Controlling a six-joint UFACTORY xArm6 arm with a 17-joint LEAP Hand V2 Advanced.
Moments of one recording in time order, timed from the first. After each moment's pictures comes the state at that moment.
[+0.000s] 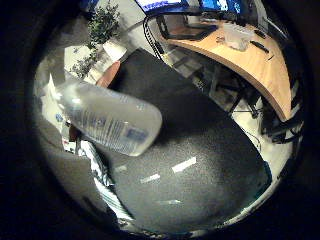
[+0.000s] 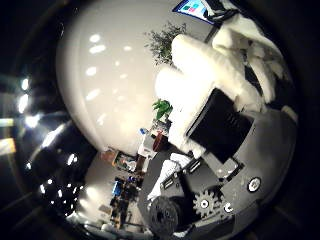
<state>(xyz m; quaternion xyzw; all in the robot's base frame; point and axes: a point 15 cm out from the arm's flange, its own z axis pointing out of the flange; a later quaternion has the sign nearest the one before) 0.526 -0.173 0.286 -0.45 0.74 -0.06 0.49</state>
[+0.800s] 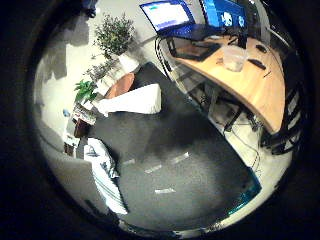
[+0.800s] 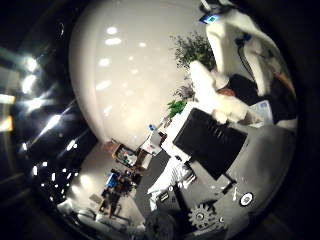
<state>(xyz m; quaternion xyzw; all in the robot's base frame) 0.475 -0.179 0.365 -0.51 0.70 -0.14 0.48</state>
